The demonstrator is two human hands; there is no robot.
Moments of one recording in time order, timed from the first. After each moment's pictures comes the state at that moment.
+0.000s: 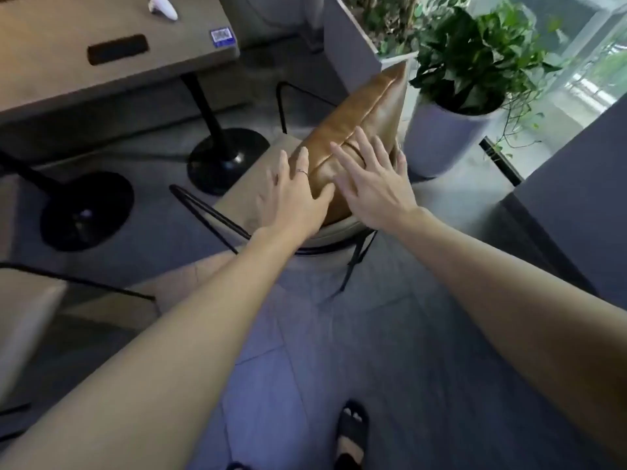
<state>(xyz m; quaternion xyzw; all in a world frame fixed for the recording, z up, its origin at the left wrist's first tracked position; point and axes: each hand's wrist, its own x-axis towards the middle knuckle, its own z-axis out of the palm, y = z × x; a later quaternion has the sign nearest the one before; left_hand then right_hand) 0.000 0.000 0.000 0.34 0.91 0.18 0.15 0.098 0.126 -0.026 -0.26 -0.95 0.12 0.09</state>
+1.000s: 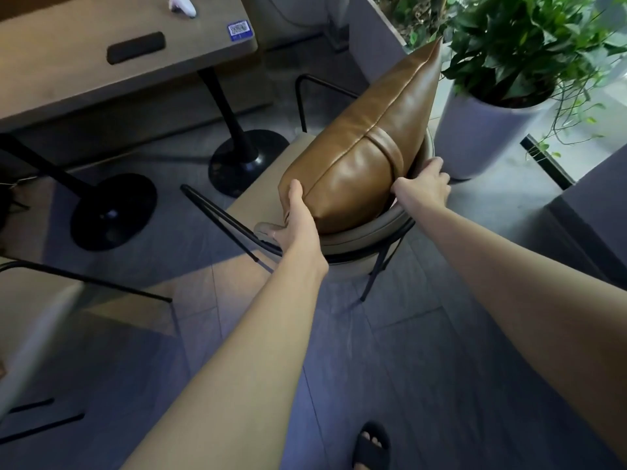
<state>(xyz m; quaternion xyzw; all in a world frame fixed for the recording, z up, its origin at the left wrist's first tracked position) 0.012 0.008 -0.049 -0.31 0.64 0.62 0.34 0.079 0.170 -0.082 -0.59 -0.67 0.44 0.11</state>
